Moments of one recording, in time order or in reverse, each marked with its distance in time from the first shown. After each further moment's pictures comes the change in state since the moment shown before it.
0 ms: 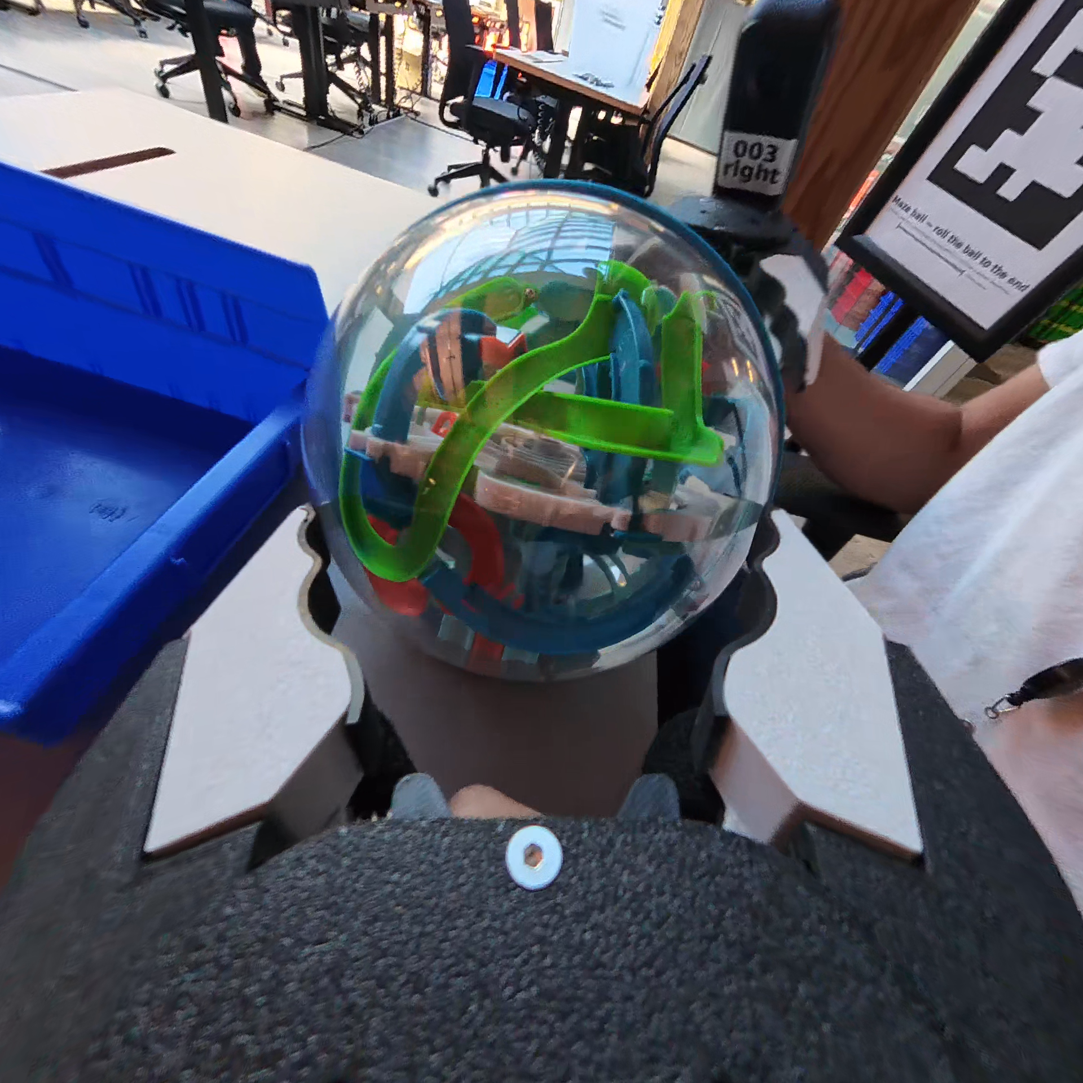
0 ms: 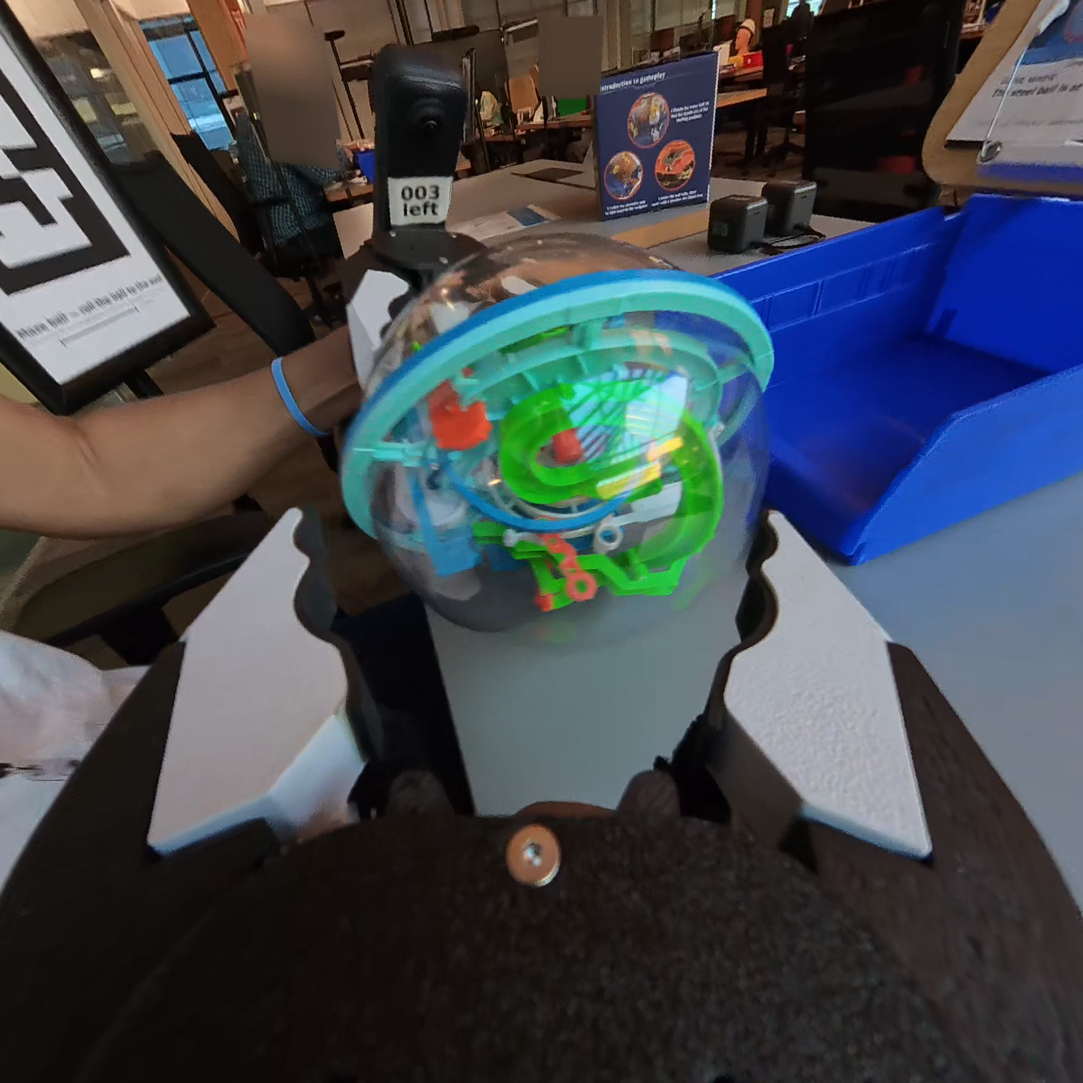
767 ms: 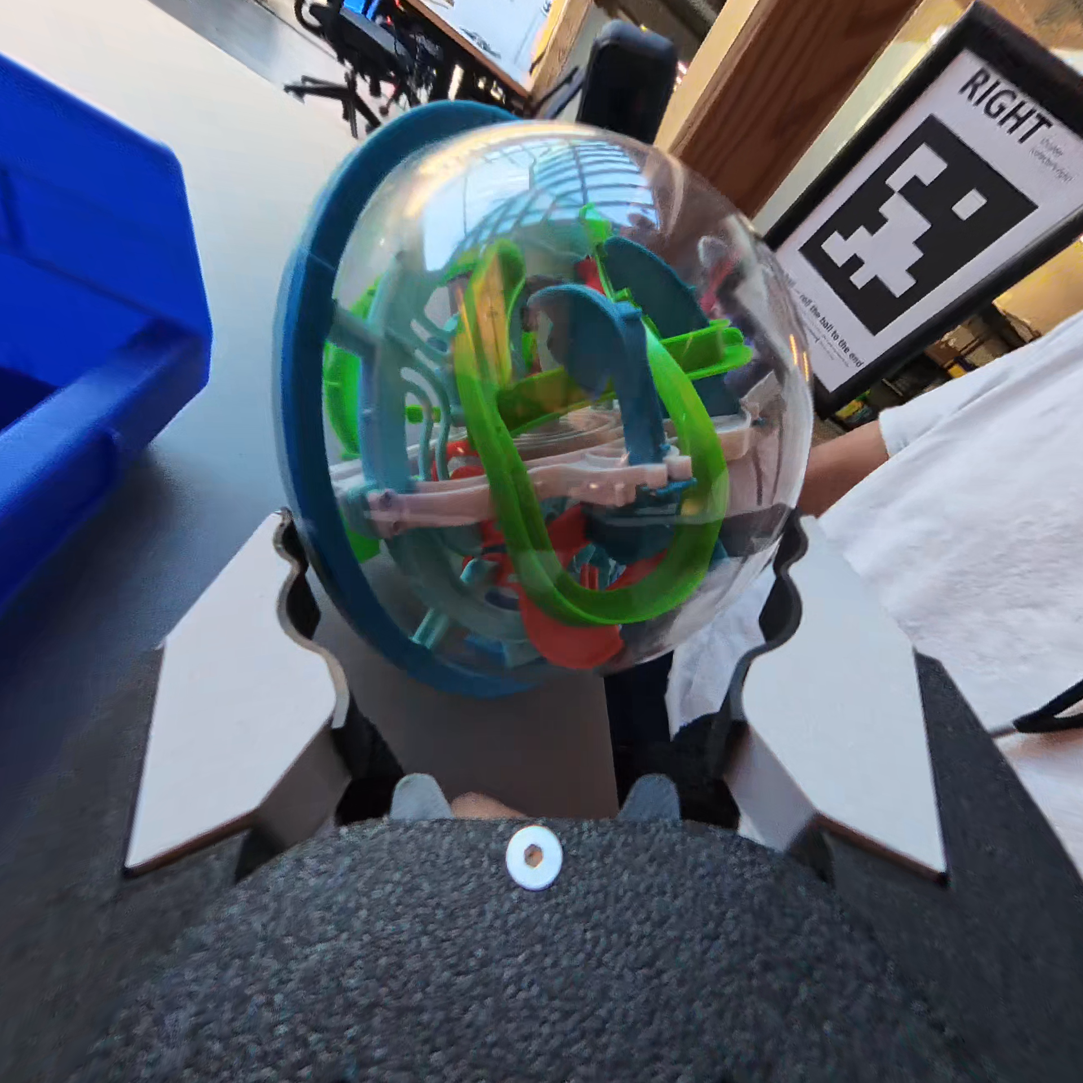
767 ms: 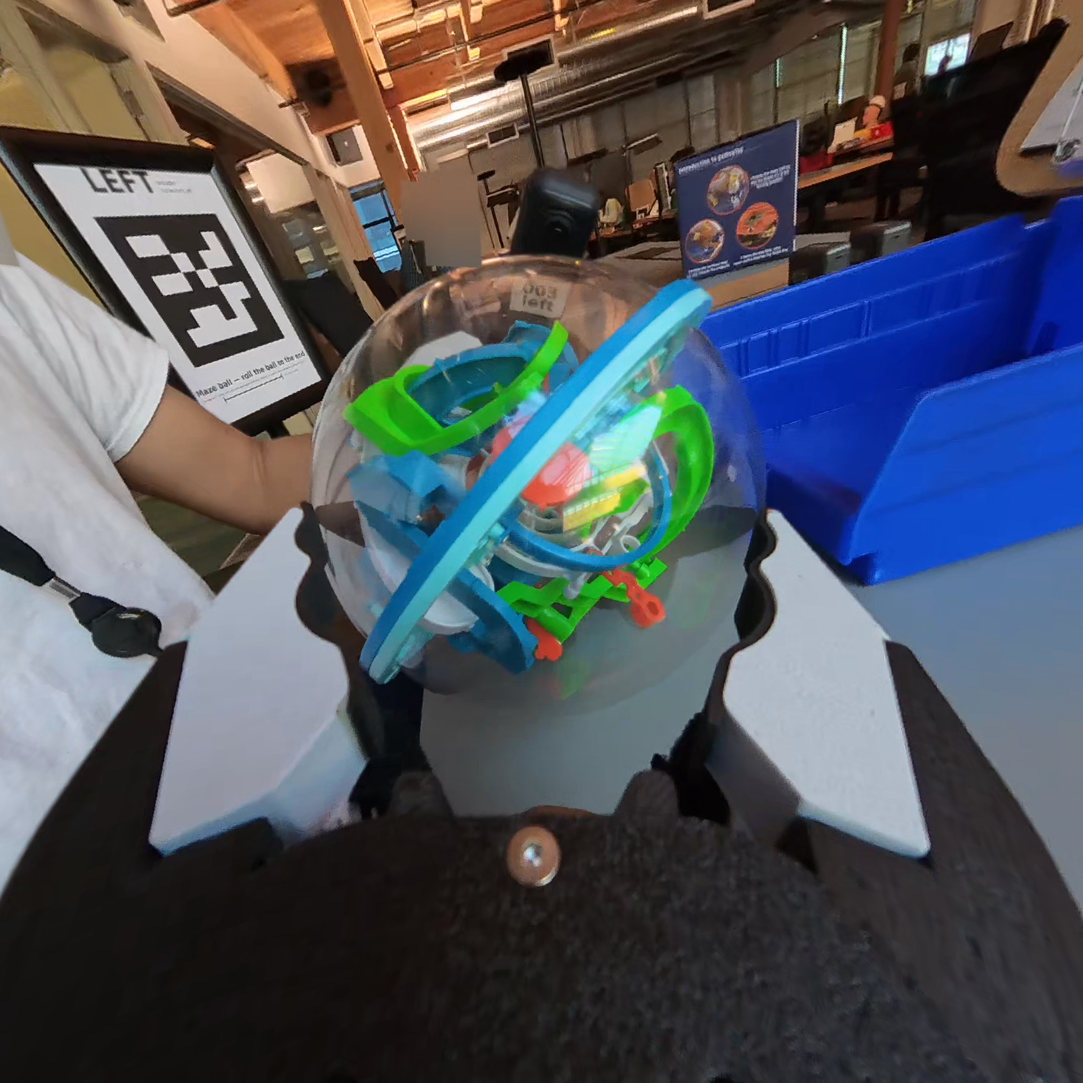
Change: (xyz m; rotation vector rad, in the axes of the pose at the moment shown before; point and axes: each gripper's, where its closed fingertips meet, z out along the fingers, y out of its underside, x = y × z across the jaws) left arm 0.004 0.005 0.049 -0.022 0.252 -0.239; right arm 0.033 0.005 -0.013 0.131 -0.226 0.086
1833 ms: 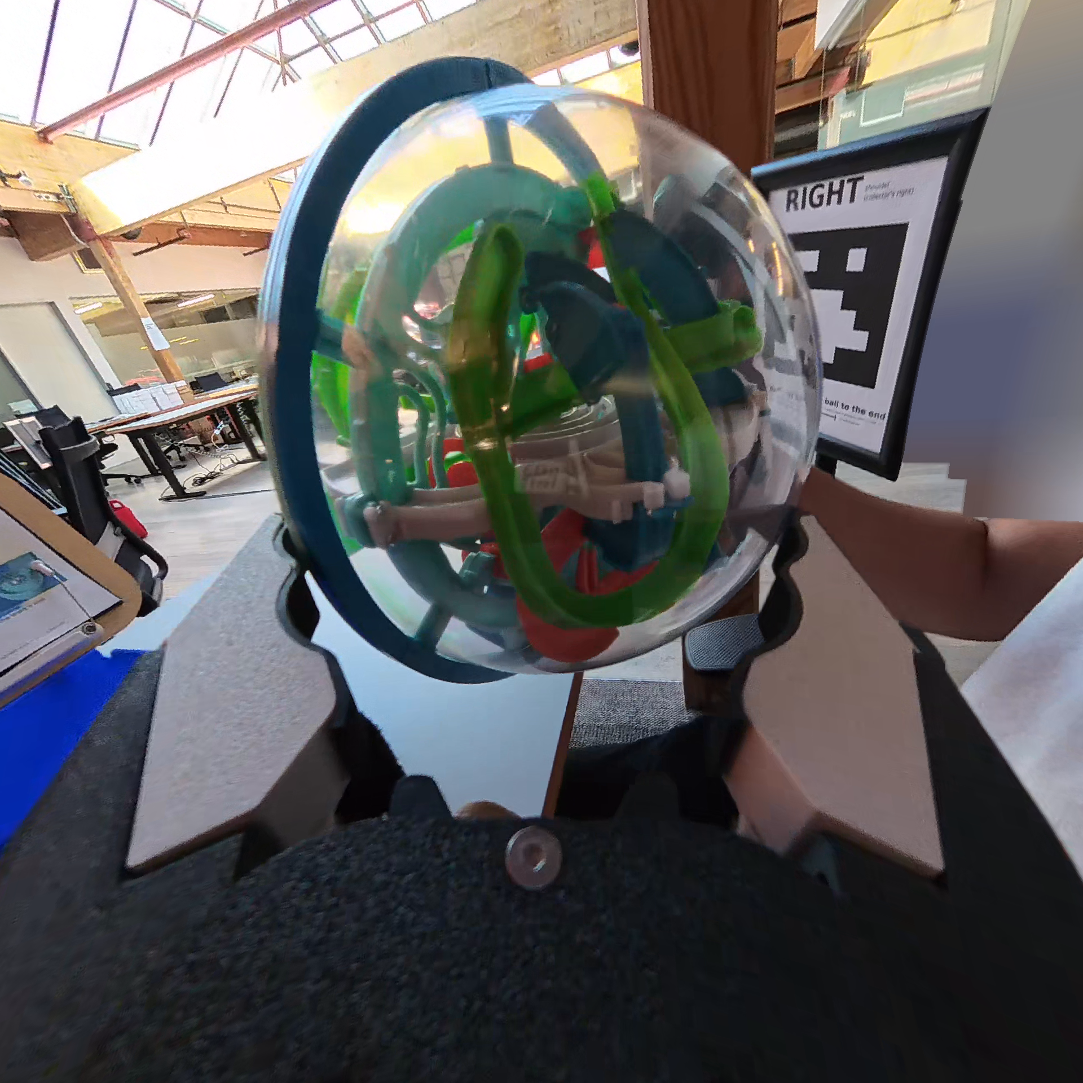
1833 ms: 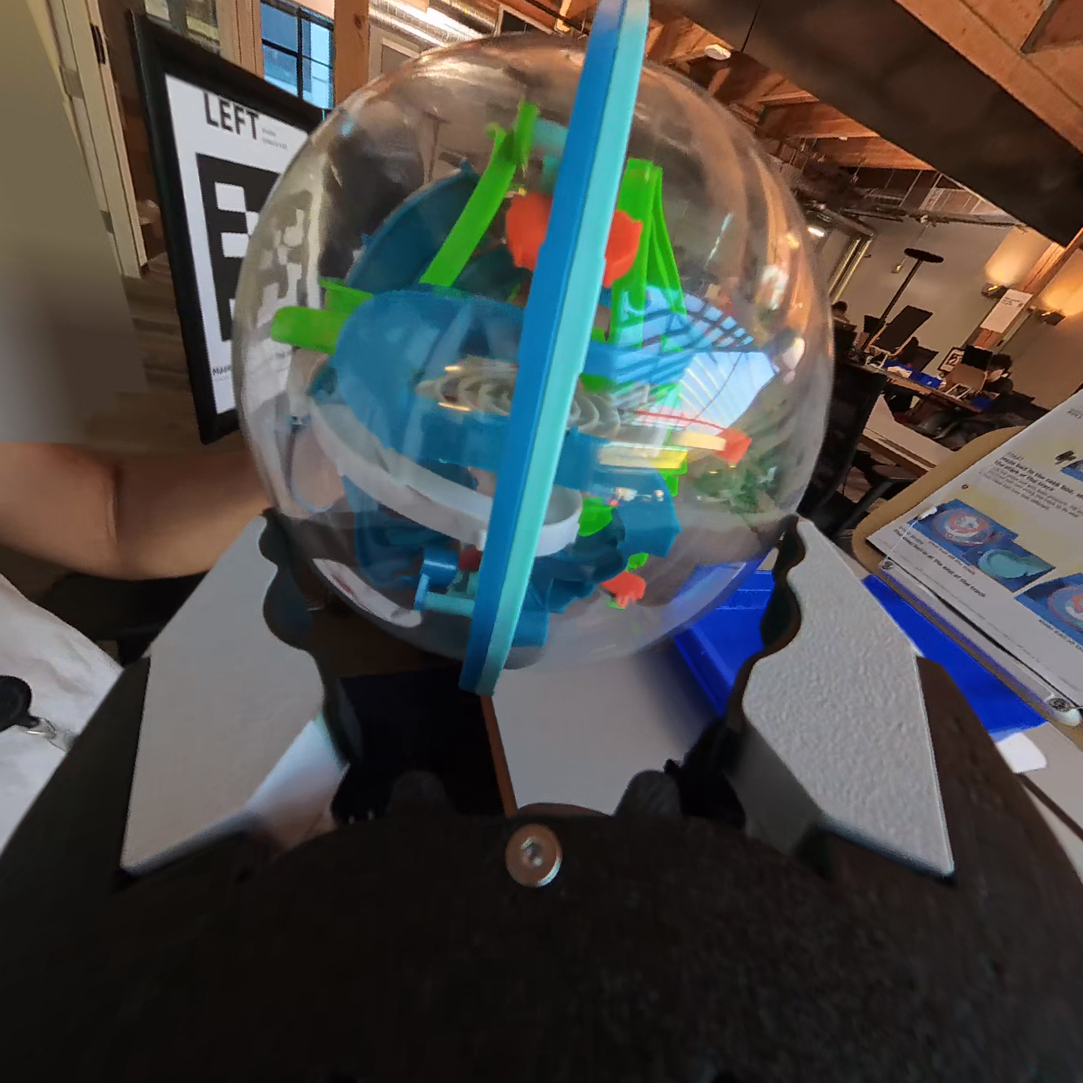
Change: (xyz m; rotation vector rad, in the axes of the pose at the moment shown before) left arm 0.238 -0.075 -0.044 0.355 -0.324 0.708; right arm -0.200 -0.118 0.022 -0.027 0.170 -0.541
